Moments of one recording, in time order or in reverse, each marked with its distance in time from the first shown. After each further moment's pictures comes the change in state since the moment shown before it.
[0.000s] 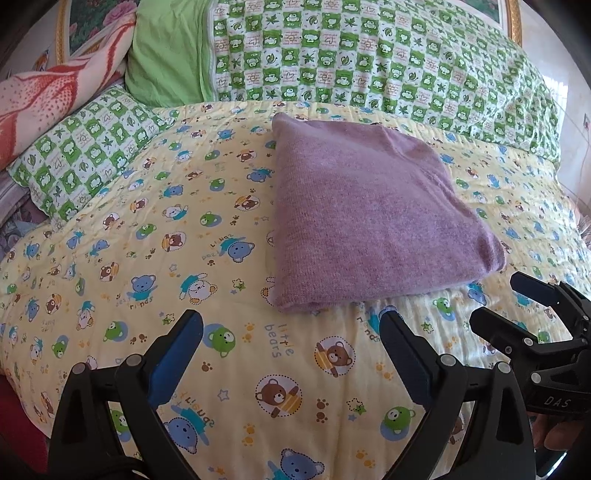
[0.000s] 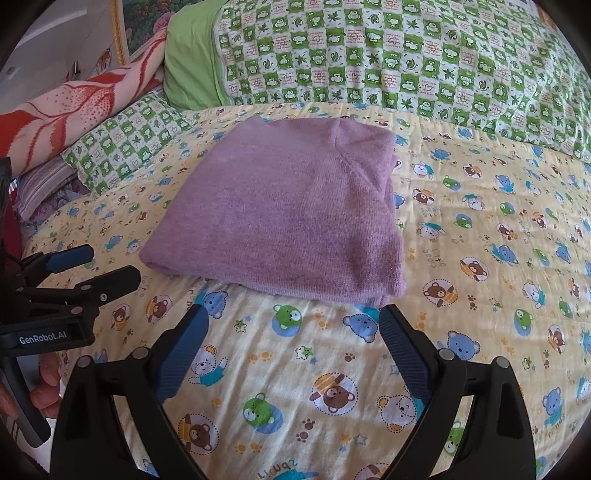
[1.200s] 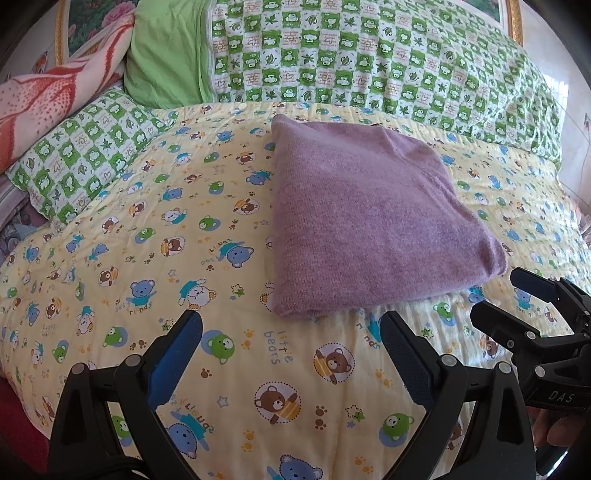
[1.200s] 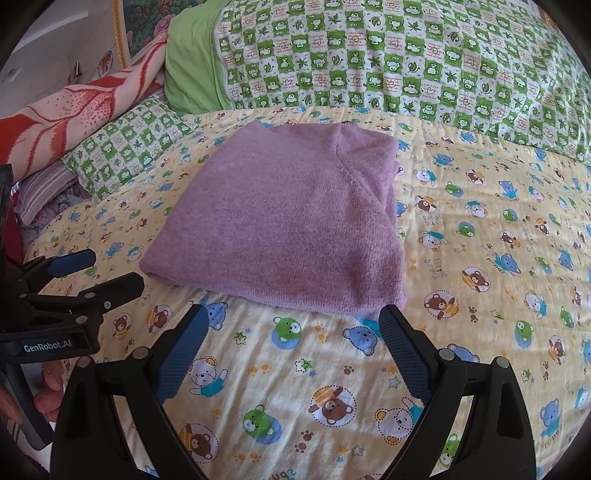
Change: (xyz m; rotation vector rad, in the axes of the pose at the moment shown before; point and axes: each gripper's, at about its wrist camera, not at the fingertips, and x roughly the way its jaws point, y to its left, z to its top) left arm 0.001 -0.001 0.004 -0.001 0.001 0.004; right arm 0.002 0.000 0.008 0.002 -0.010 0.008
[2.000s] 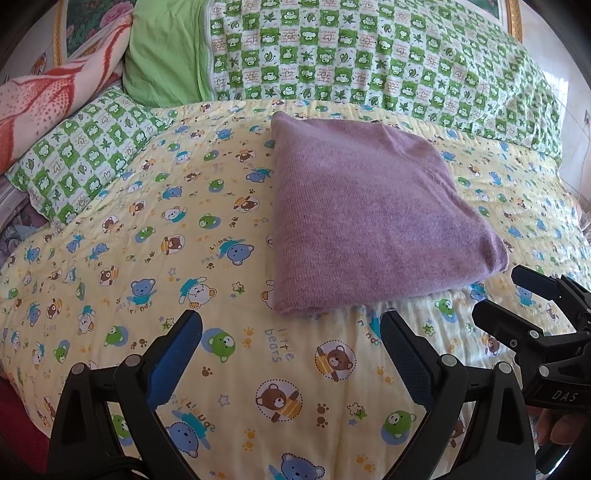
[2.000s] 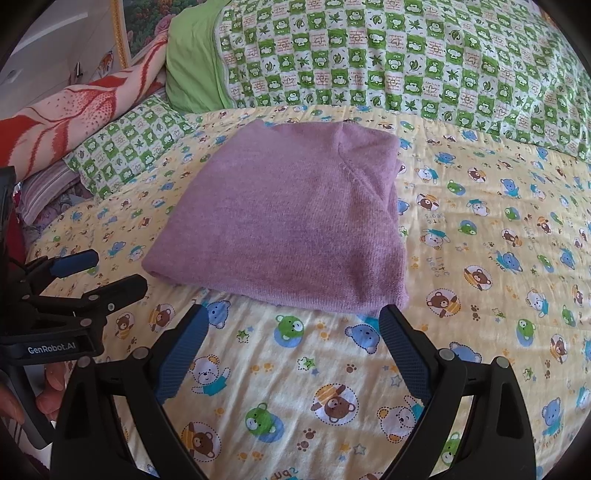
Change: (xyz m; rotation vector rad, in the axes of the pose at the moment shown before) left arm 0.002 0.001 -0.001 0.010 0.009 0.000; right arm -0.002 0.004 -0.001 0.010 0.006 0.002
